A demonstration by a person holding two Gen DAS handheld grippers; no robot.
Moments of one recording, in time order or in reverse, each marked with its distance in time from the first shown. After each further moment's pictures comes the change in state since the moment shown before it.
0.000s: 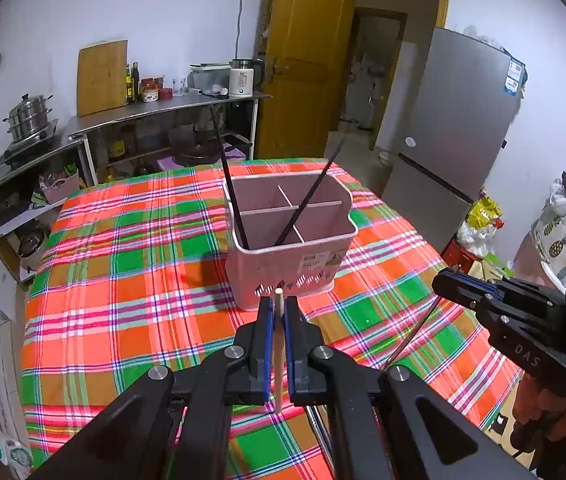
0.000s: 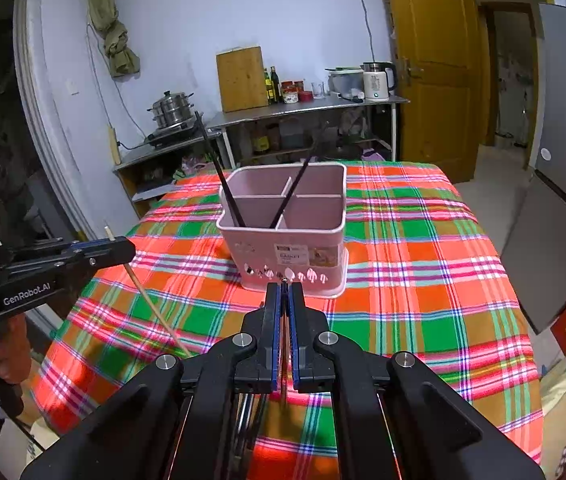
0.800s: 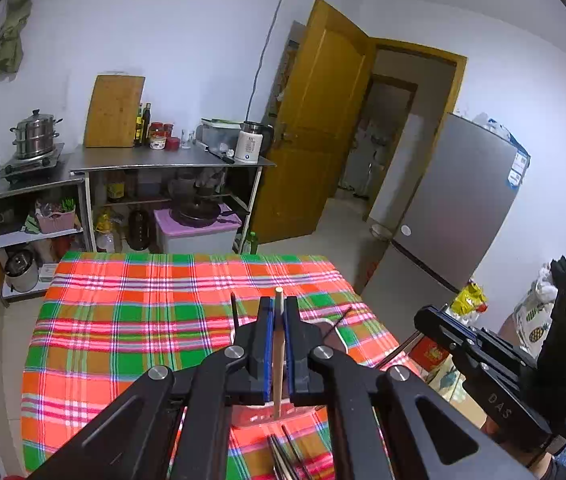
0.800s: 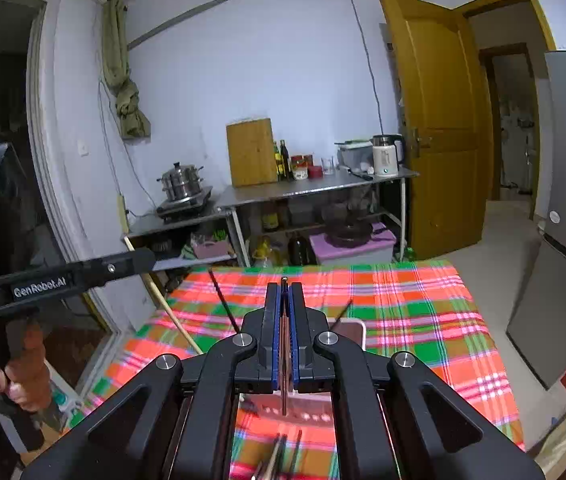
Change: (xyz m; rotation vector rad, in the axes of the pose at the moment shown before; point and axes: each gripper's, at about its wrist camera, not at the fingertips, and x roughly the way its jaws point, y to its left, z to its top) left arm -0.023 0.035 0.128 -0.132 -0.211 -0.060; right arm -0.001 0.014 0.117 -0.004 -0.243 0.032
